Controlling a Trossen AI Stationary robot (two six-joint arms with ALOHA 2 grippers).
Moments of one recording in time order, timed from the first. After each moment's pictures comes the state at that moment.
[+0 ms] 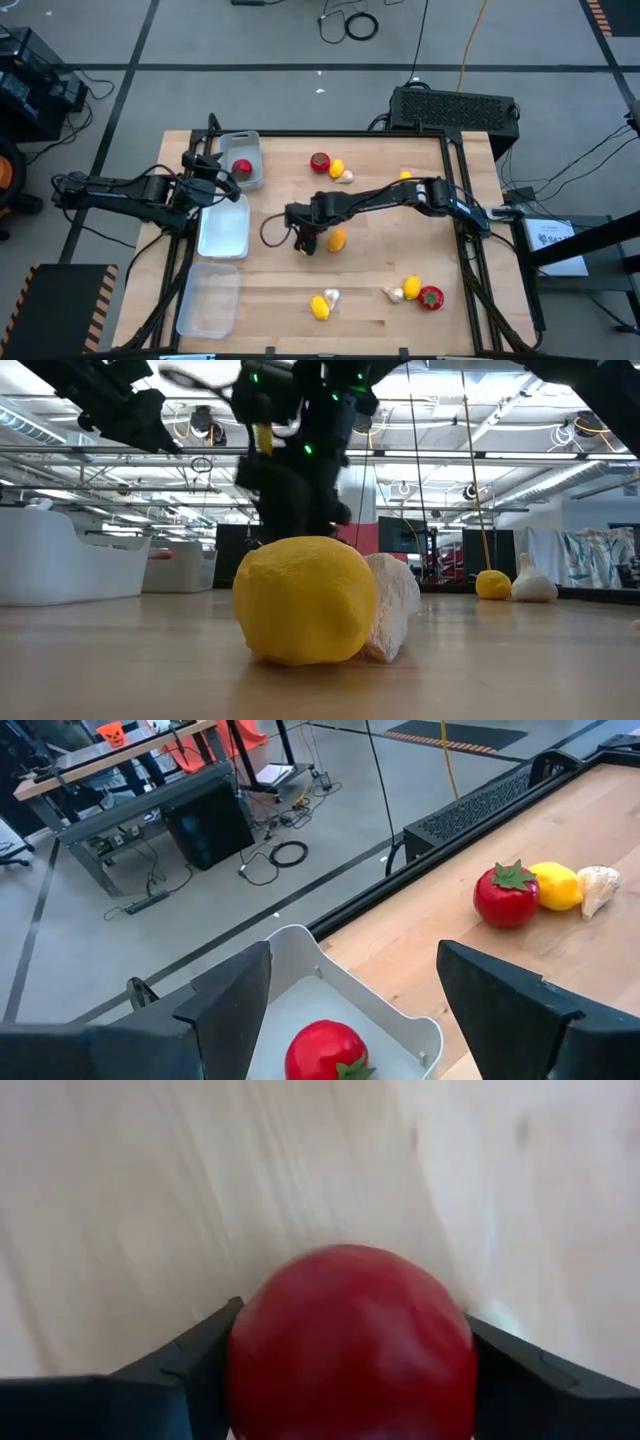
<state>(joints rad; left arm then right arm) -0.07 0.66 0.63 -0.66 -1.00 -0.41 0.03 2.27 1.89 -0.83 0.12 0.38</state>
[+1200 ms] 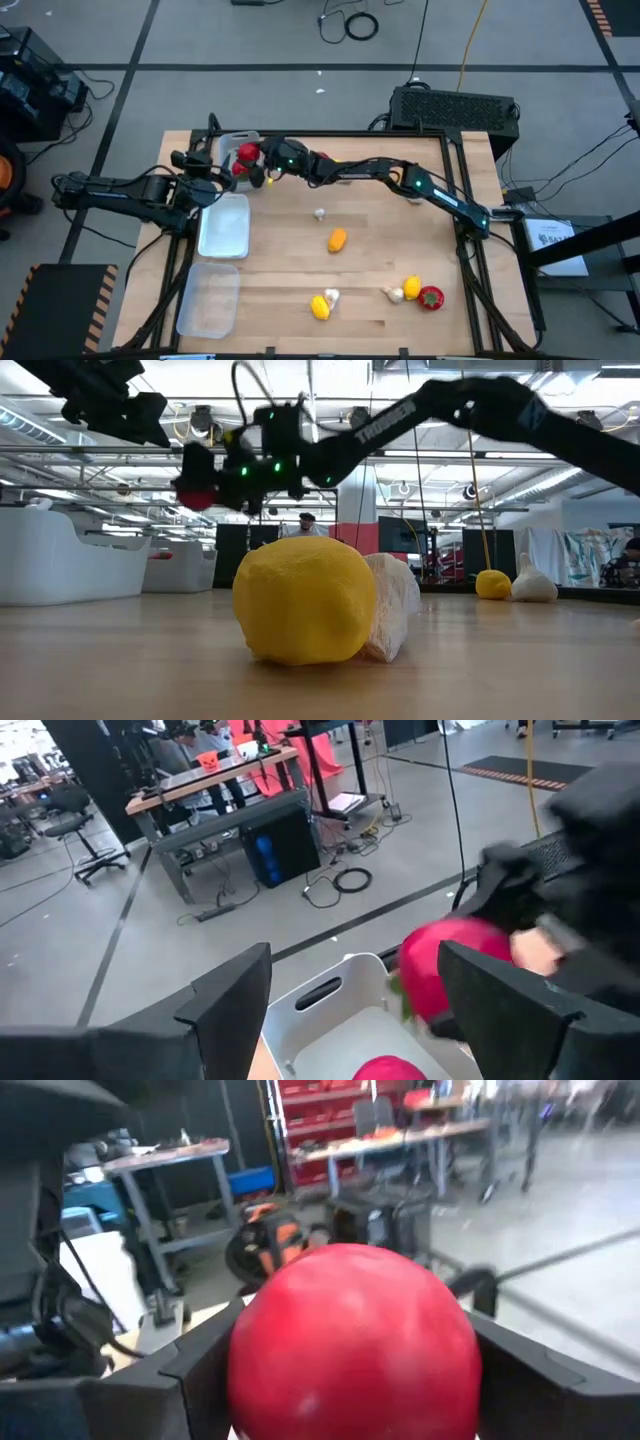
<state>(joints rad) -0.07 0.66 0.63 -0.70 -1.21 -0.49 -0.26 2.58 2.10 0.44 0.05 0.20</state>
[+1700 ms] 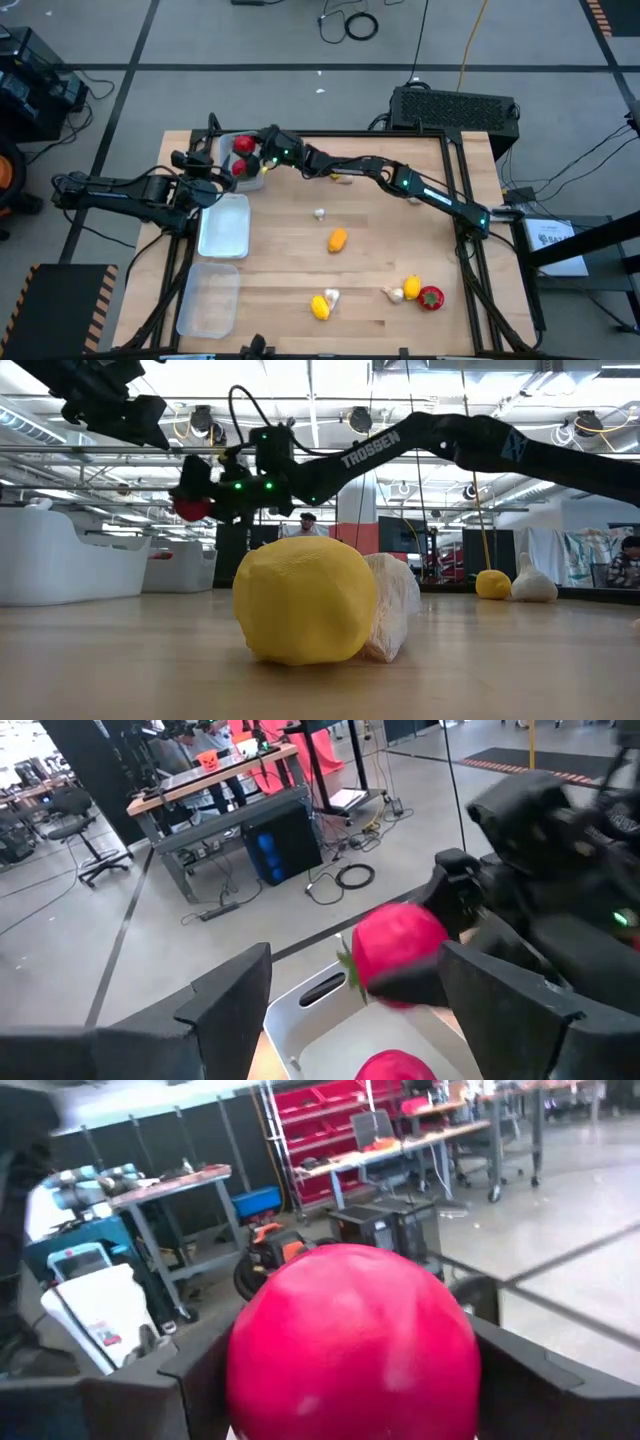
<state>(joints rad) -0.07 0.67 0.63 -0.72 -1.21 -0.49 -0.32 2.74 2.36 0.40 0.00 0.29</state>
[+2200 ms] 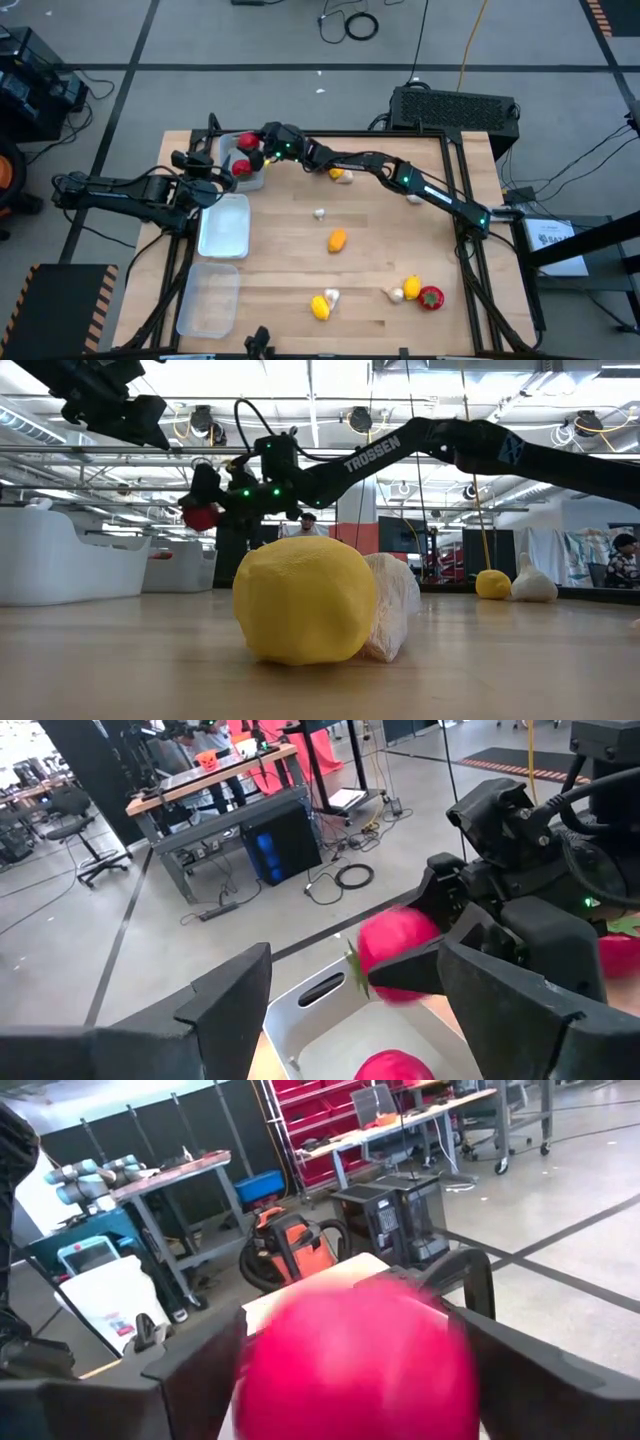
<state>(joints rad) -0.07 0.67 0.63 -0.72 -1.21 -0.49 -0.35 2.74 2.36 0.35 -0.06 0.34</state>
